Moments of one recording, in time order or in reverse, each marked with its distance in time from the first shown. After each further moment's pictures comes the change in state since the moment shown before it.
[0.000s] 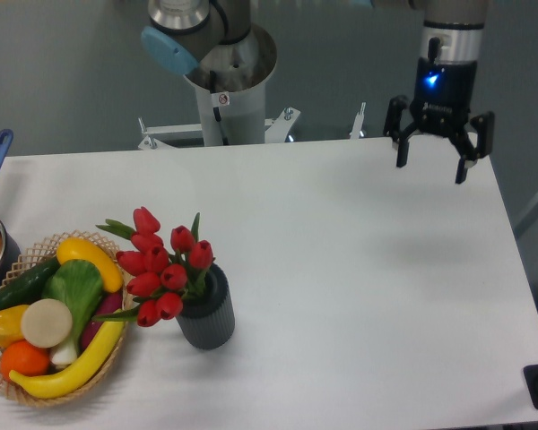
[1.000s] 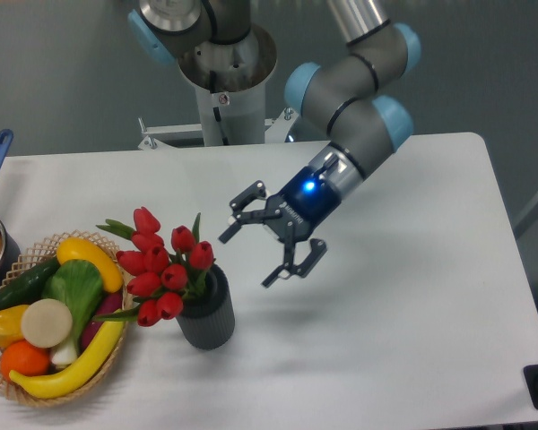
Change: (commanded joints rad) arm -0.174 -0.187 -0.173 0.250 -0.758 -0.337
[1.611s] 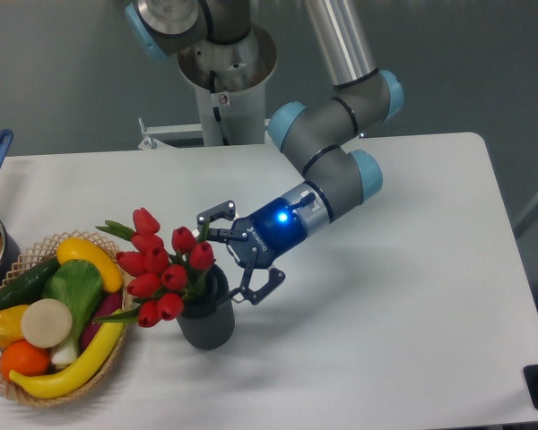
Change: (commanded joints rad) arm -0.176 -0.186 -0.002 0.000 -0.333 -0.003
